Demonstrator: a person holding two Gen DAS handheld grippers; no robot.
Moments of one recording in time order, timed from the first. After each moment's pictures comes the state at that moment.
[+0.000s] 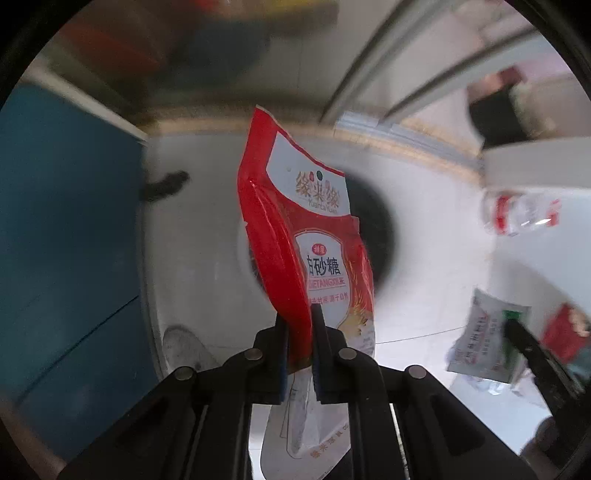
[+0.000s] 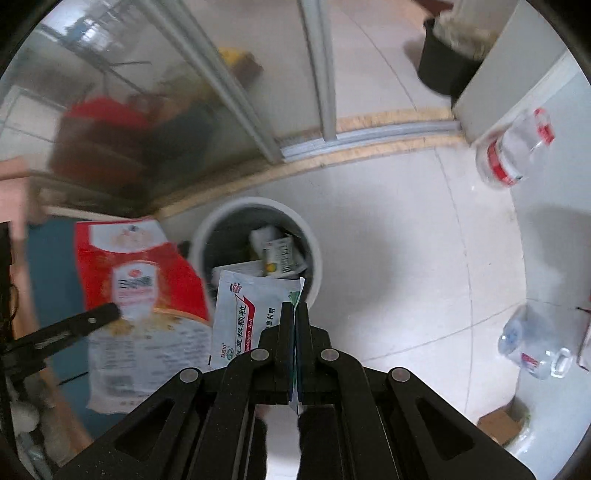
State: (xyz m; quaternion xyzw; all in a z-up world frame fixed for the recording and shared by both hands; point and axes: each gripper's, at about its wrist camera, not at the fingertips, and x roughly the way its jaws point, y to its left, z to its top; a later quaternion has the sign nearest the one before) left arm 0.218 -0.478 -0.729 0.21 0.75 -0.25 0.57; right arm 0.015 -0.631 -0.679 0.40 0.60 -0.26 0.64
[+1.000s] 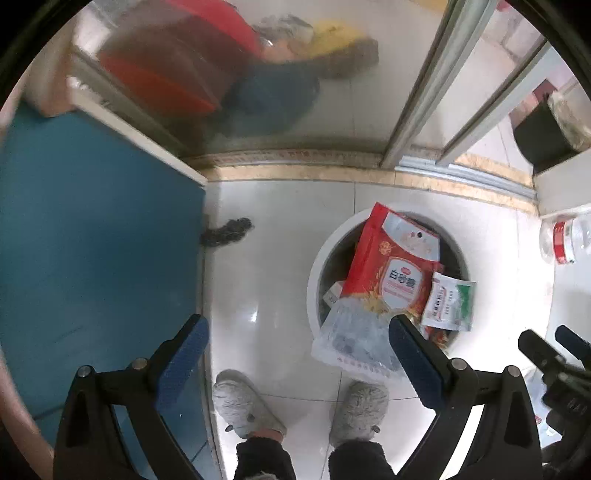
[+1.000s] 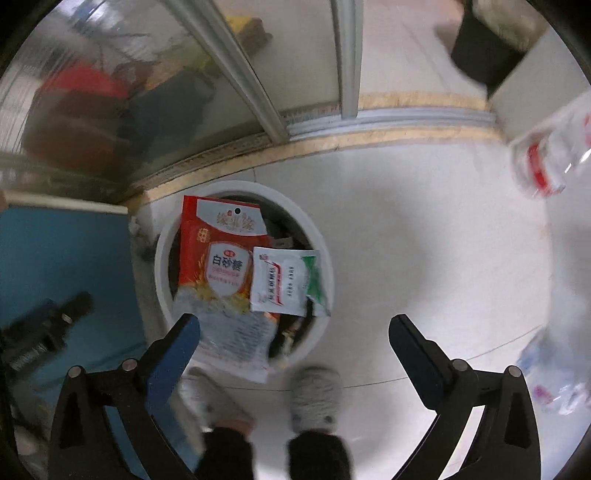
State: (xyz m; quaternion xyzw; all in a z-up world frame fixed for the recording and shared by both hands) left arm 0.207 -0.450 -0.702 0.27 0.64 -0.19 0.69; right arm 0.057 -0.612 -0.763 0.34 0.63 -0.23 0.66
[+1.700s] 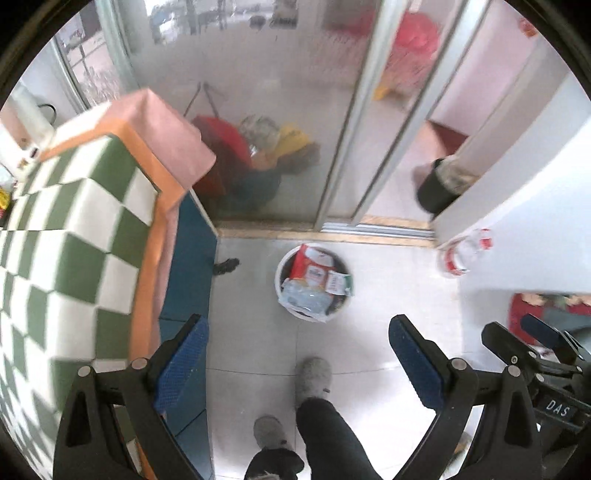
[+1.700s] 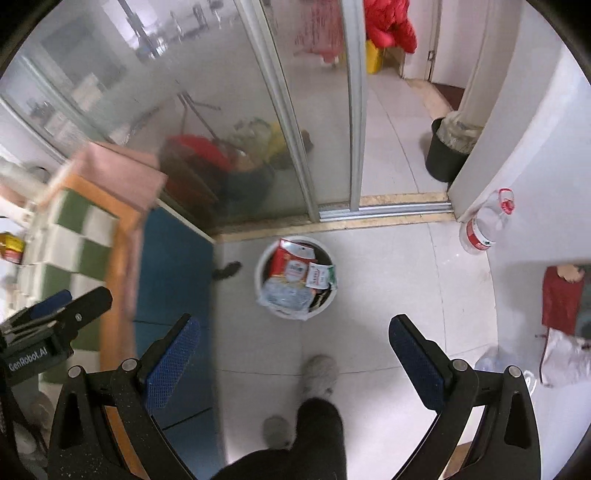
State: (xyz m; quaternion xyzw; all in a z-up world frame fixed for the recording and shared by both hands) left arm 0.072 -0.341 -0.310 0.19 0.56 -0.31 0.75; right arm -0.078 -0.506 -0.357 0.31 0.51 -0.24 0.77
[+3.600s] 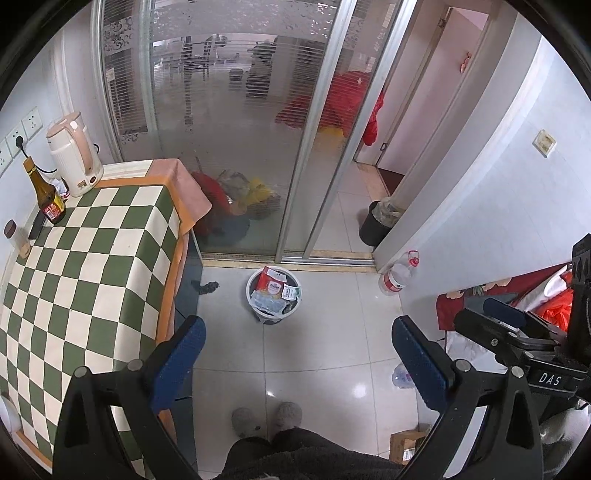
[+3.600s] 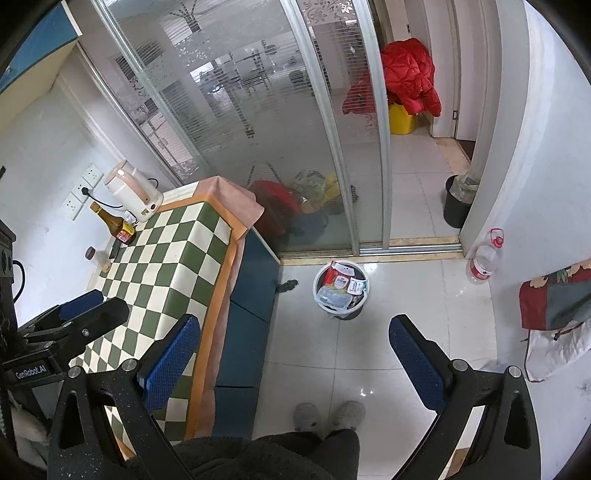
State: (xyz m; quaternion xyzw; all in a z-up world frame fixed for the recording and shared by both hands) left arm -0.078 -0.218 -0.090 0.12 0.49 -0.37 0.78; right arm -0.257 -0.385 -0.080 0.29 0.42 -0.17 0.84
